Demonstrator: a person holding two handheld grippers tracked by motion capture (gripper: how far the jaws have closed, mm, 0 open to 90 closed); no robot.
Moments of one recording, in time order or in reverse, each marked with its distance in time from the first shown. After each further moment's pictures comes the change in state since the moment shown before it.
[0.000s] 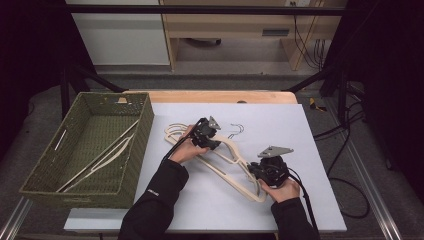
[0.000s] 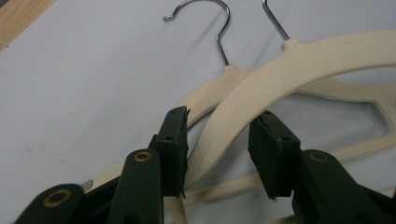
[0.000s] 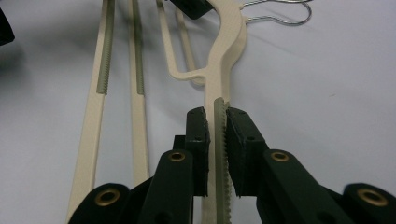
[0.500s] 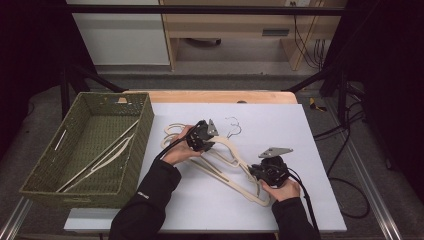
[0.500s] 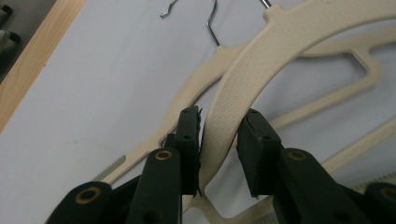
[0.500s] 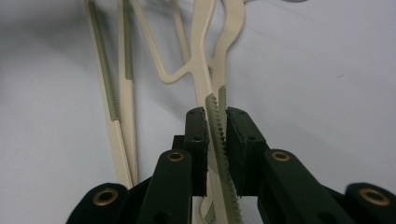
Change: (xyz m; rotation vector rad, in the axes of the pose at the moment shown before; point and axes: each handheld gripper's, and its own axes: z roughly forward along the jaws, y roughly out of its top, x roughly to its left) left arm -0.012 -0.006 -0.030 0.037 0.057 0.182; right arm -0.010 -0.008 0.010 0.034 0.027 0.054
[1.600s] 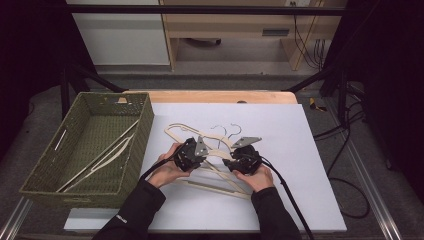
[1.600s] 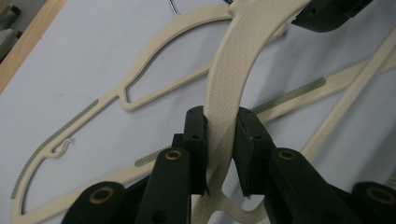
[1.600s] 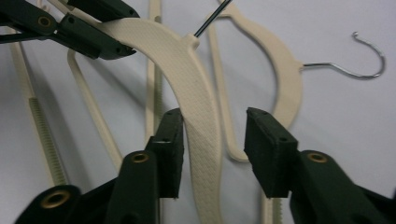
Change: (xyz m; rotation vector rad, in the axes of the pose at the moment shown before) left arm -0.046 -0.032 -0.046 -0.026 0.015 -0.027; right arm 0.032 0.047 0.054 -0.027 0.032 -0.142
